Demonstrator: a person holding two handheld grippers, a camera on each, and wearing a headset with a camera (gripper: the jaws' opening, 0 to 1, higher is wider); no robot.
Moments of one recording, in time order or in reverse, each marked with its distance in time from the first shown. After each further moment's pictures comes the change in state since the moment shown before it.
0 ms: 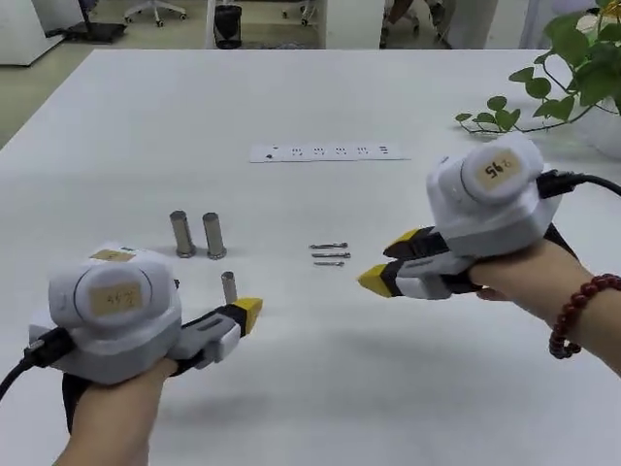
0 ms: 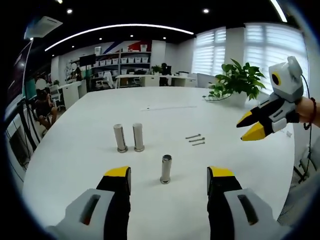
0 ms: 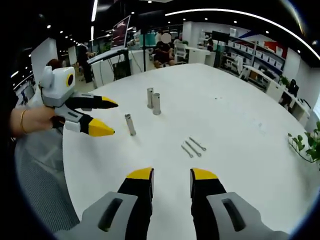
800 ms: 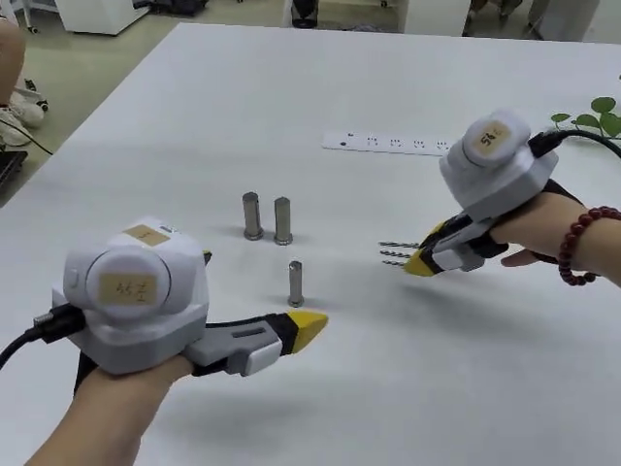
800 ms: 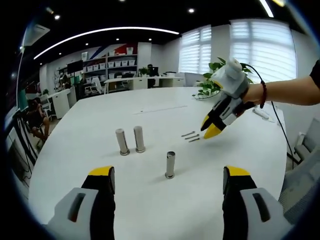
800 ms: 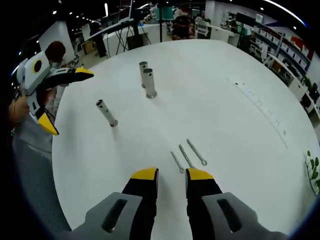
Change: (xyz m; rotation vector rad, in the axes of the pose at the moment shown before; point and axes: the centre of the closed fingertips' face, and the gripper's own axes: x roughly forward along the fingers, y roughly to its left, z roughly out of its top) left arm -0.012 0.011 -0.002 0.076 0.006 -0.080; right arm 0.075 -0.028 -0.005 -0.086 0.220 0.138
